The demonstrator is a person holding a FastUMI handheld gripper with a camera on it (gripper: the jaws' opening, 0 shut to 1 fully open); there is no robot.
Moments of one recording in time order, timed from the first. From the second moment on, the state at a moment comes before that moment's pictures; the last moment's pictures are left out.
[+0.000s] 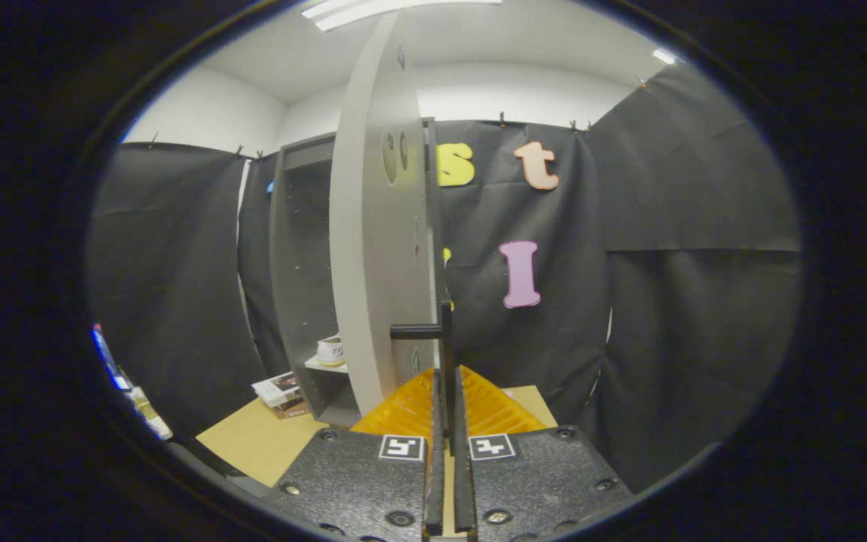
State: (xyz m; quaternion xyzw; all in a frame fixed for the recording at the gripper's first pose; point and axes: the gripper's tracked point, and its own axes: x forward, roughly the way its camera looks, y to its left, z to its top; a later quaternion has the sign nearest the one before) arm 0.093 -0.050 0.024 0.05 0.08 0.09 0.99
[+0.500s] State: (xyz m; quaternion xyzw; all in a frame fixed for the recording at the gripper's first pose) arm 0.042 -0.050 0.063 0.04 0.01 0.10 0.99
